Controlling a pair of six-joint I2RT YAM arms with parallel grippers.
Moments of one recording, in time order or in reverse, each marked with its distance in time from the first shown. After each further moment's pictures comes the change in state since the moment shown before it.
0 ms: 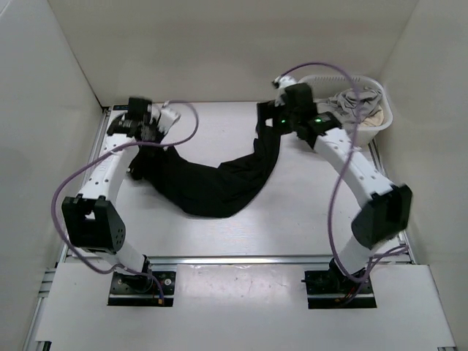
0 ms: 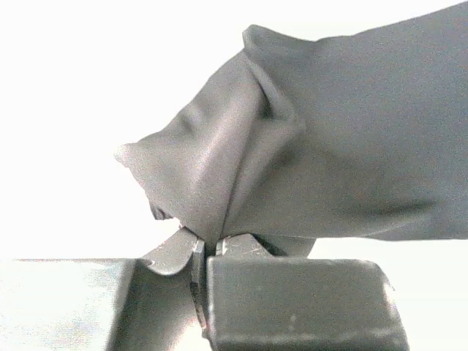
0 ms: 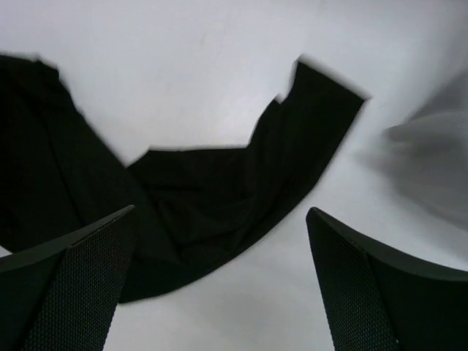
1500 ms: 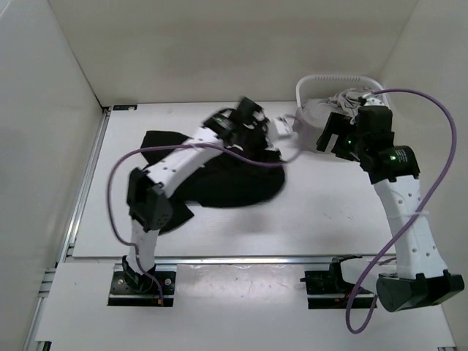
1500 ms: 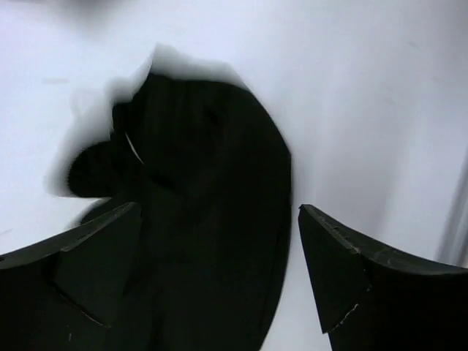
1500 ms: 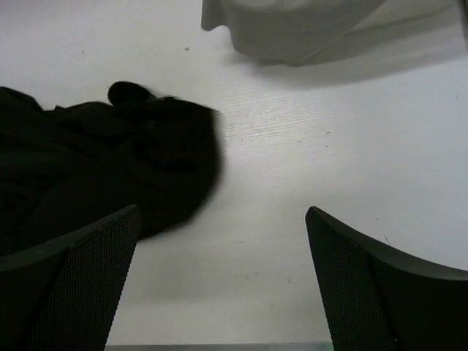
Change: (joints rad) left arm -0.647 0.360 0.649 -0.019 0.451 -0.069; right arm -0.260 -0.422 -0.210 -0.336 0.055 0.225
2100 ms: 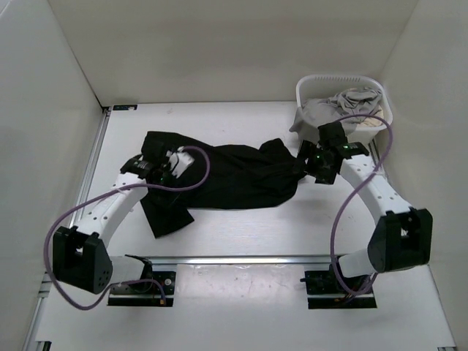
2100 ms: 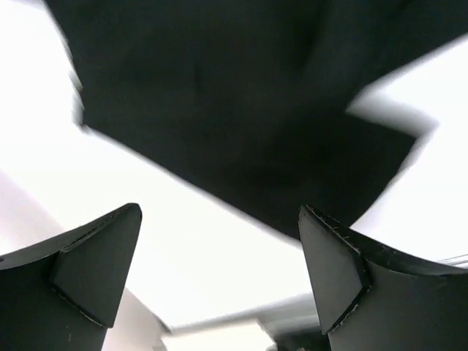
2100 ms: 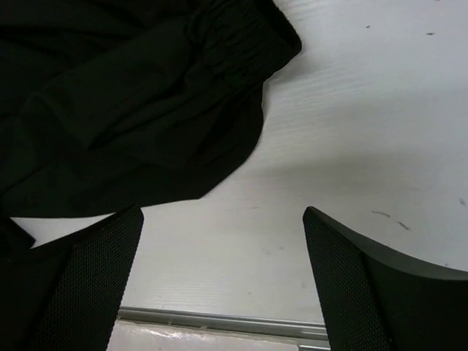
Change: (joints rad) left arm 0.352 -0.661 -0.964 -0.005 -0.496 -0.072; right arm 0.026 0.230 -0.285 0.127 -0.128 0.120
